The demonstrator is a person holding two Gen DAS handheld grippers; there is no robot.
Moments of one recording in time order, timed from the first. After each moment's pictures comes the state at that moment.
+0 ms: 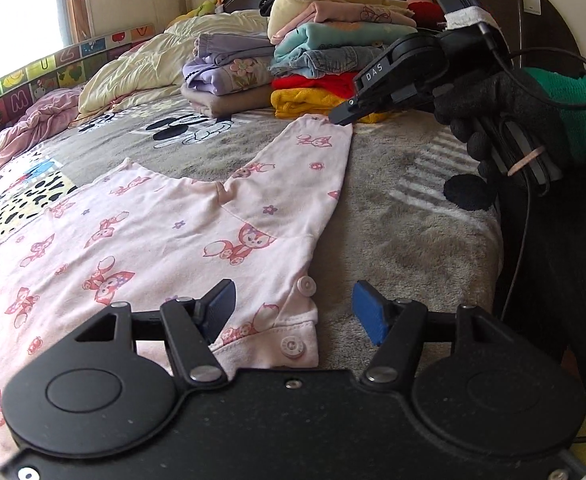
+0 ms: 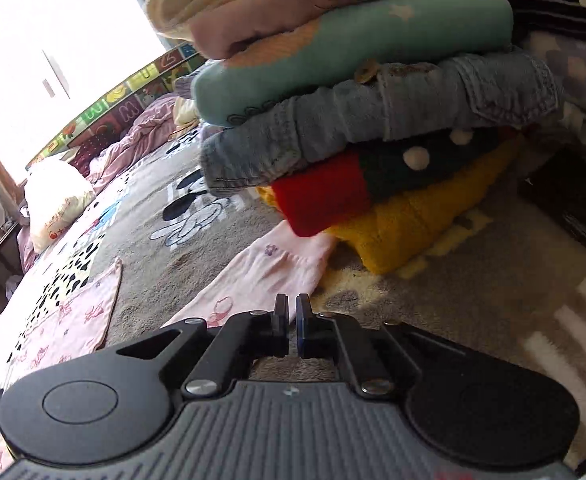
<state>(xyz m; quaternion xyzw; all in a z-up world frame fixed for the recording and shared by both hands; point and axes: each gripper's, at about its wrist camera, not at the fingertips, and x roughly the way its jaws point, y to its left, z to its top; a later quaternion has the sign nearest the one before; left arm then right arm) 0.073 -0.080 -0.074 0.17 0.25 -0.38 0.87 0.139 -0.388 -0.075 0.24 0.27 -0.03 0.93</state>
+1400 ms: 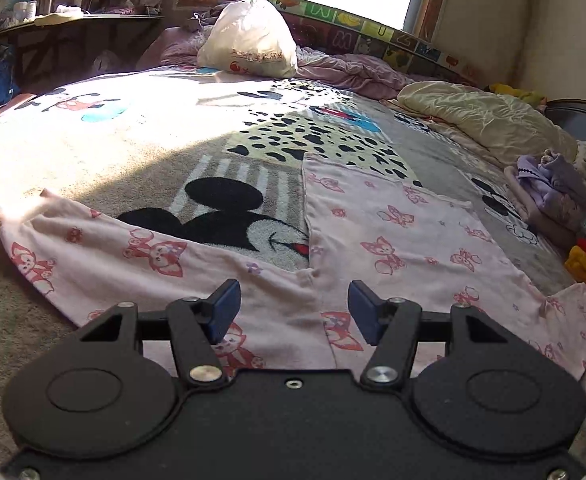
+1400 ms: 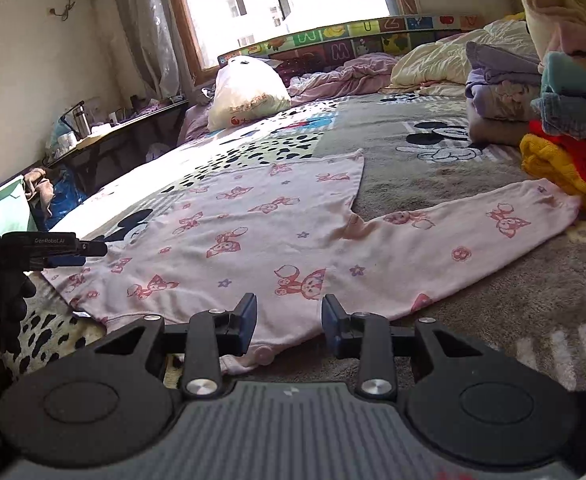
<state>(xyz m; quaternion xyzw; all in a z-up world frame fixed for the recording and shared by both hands) 0.104 0.099 -0.046 -0.13 0.28 -0.01 0.95 0.049 -0.261 -0.066 0.14 0.28 0.16 0.94</state>
